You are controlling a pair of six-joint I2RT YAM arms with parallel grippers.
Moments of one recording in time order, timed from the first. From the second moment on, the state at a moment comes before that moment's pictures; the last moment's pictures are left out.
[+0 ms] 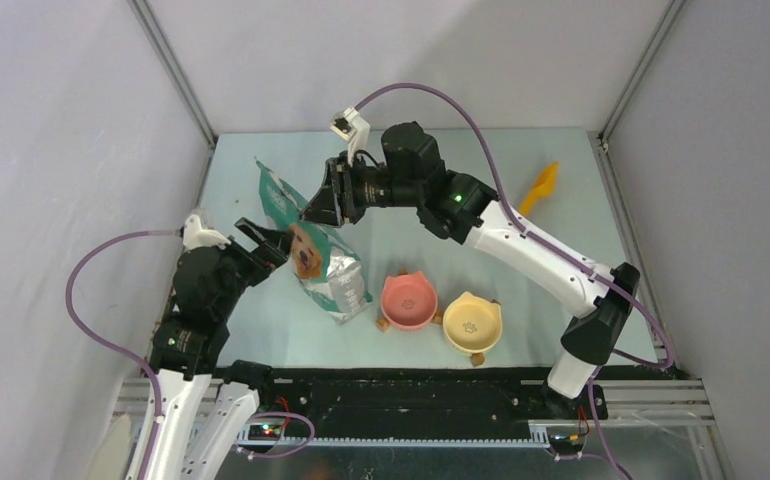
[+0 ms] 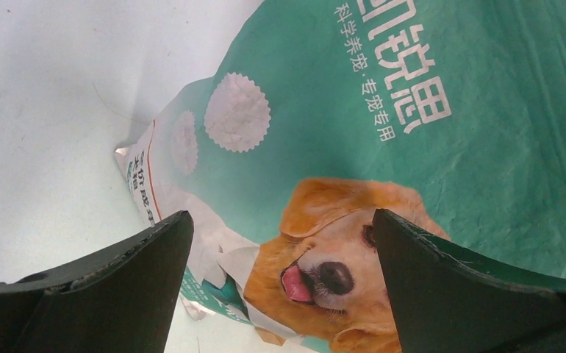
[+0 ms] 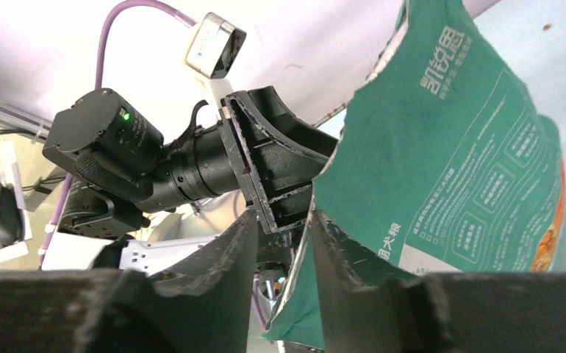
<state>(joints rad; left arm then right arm) -0.18 0.52 0.80 -0.60 -0.05 -0.75 0.95 1.71 1.86 -0.32 -0.47 0.53</state>
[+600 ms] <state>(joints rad) -0.18 0.54 0.92 -0.61 -0.12 -0.77 0.95 1.87 2.16 -0.53 -0.25 0.43</state>
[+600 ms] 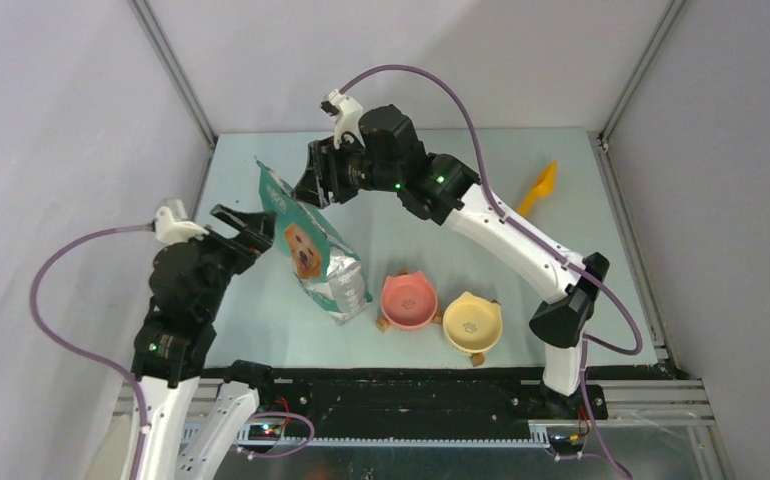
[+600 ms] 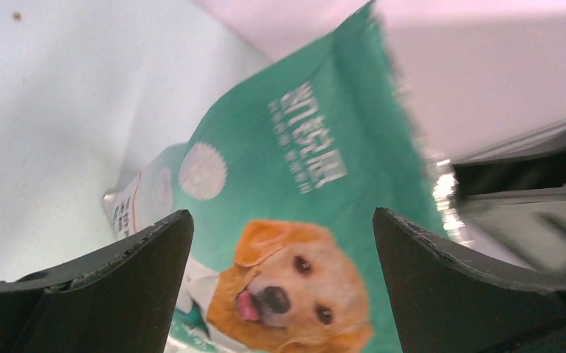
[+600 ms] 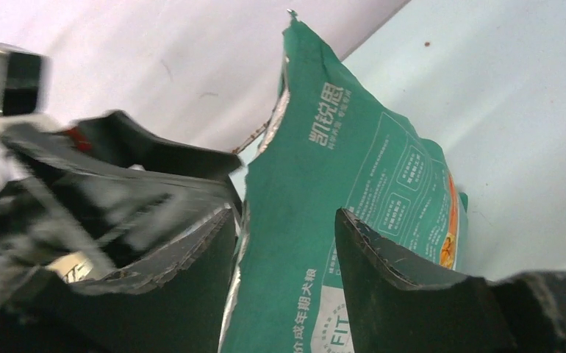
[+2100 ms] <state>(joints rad) -0.18 0.79 1.21 -0.69 0.01 -0.78 1.02 1.92 2.22 -0.63 -0.16 0.31</state>
